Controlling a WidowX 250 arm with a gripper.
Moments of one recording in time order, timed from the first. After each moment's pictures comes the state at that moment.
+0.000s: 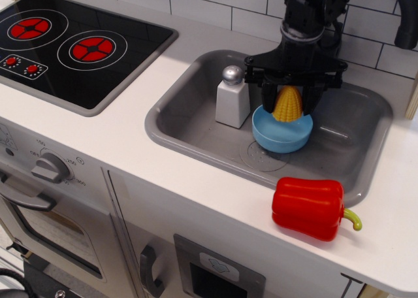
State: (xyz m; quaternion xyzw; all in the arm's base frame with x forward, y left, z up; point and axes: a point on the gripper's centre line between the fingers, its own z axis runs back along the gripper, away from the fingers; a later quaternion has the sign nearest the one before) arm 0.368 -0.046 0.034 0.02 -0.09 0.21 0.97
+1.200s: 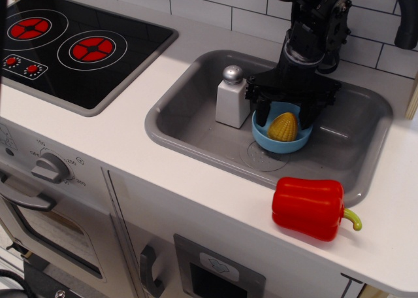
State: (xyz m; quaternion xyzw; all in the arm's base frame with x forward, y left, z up) arm 0.374 -0.046 0.007 0.06 -0.08 0.24 0.96
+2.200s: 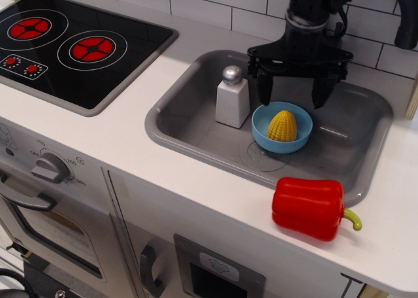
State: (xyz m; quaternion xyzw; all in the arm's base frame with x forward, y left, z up) arm 0.365 -0.046 0.051 0.02 -0.08 0.21 0.97
